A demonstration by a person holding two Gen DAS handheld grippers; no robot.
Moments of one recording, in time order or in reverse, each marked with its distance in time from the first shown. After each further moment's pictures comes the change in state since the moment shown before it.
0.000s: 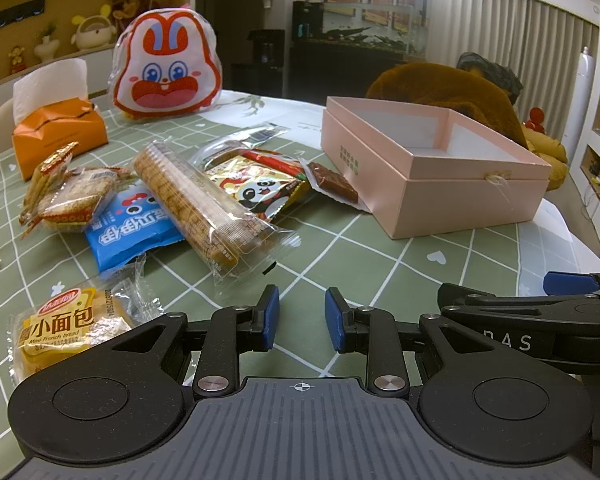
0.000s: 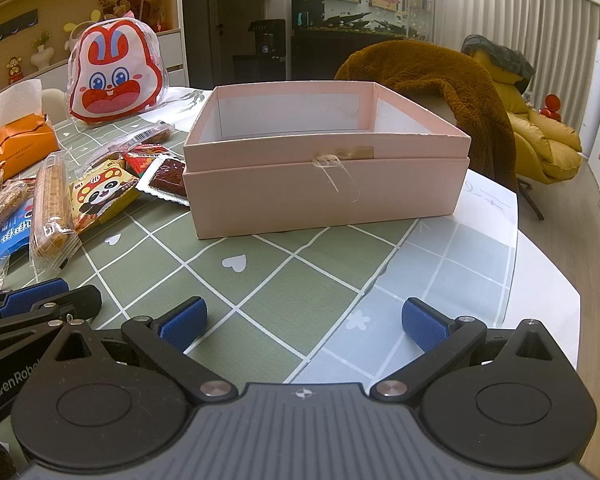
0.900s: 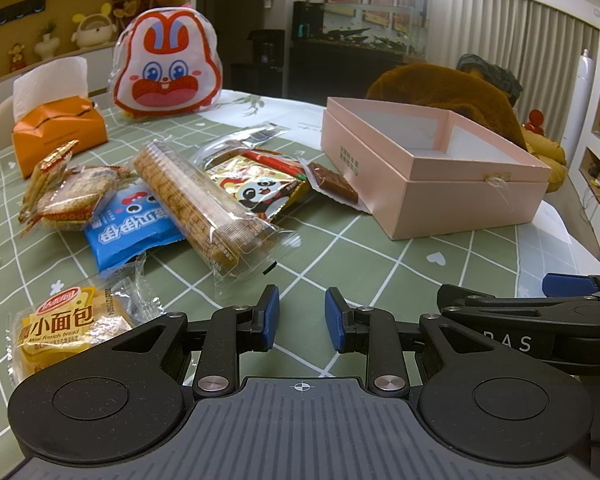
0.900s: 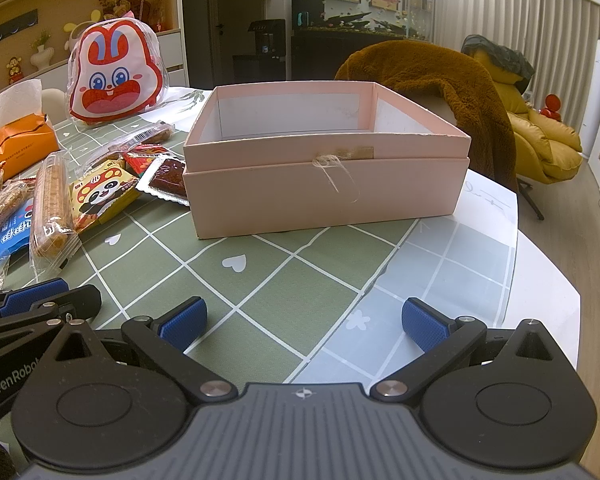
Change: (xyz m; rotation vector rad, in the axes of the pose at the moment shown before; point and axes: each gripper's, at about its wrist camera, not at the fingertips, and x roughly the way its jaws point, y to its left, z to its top) left arm 0.000 0.001 0.000 -0.006 -0.001 -0.004; right arm 0.000 0.000 0.000 0.000 0.000 0.000
